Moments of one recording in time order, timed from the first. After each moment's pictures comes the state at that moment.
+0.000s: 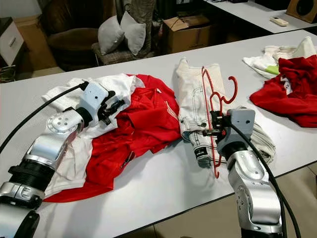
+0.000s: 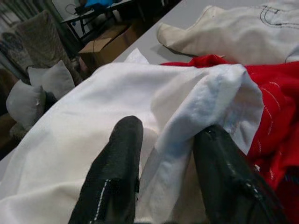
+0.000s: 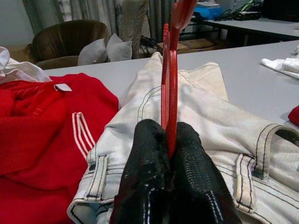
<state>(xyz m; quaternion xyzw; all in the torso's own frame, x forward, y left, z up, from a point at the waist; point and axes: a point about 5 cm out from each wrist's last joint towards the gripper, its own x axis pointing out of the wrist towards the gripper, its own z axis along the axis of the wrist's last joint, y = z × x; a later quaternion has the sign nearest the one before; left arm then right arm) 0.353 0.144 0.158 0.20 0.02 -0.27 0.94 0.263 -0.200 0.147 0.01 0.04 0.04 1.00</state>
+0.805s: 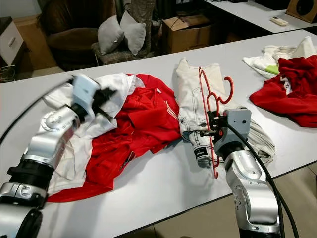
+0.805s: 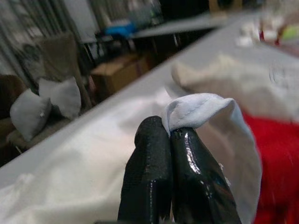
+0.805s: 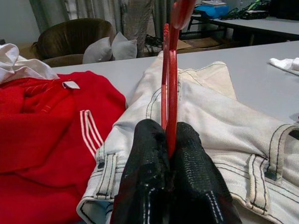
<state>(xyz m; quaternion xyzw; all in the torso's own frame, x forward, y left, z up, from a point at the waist) 0.358 0.156 0.180 0.10 -0.05 -0.24 0.96 0.264 -0.195 0.146 0.01 0.04 0.05 1.00</state>
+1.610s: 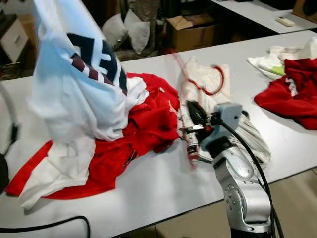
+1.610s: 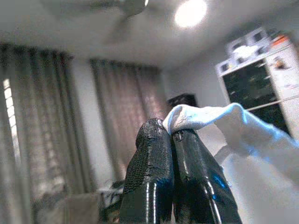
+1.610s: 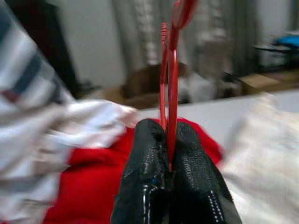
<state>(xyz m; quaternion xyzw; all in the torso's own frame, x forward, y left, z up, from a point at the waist) 0.328 0.224 0.392 0.03 -0.35 -0.27 0.90 0.260 -0.156 0.171 0.09 -0.06 0.21 0.97</state>
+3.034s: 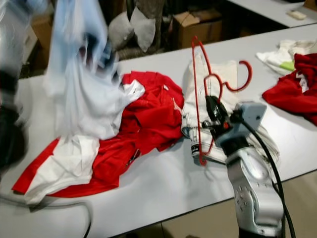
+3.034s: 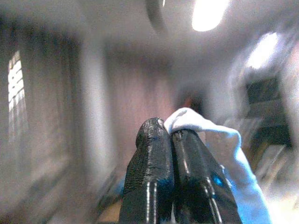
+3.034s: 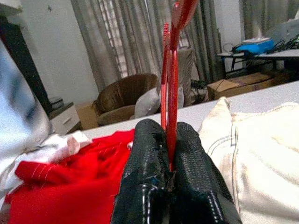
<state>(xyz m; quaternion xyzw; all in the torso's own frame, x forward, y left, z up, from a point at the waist) 0.364 0.172 0.459 -0.08 -0.40 -0.26 0.87 0.261 -0.187 0.181 0.10 -0.09 0.12 0.98</state>
